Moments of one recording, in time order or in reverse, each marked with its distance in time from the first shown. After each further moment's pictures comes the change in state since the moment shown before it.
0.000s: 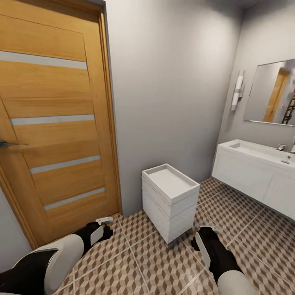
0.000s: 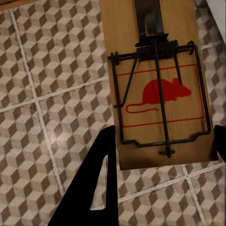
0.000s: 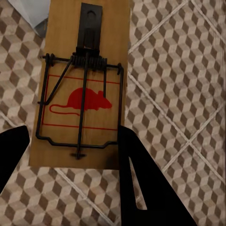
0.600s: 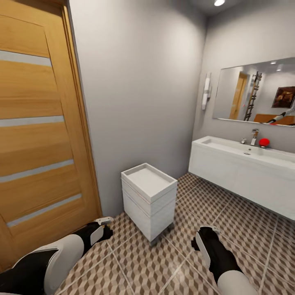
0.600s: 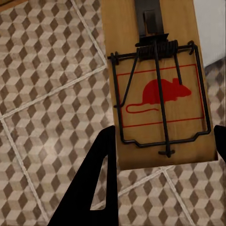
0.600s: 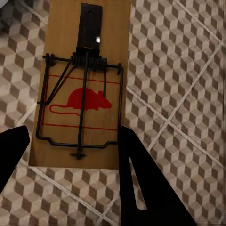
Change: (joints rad) left arm 0.000 0.000 0.000 0.000 -0.001 0.002 0.000; right arm 0.000 0.000 -0.001 0.000 0.000 0.000 -0.001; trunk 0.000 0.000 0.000
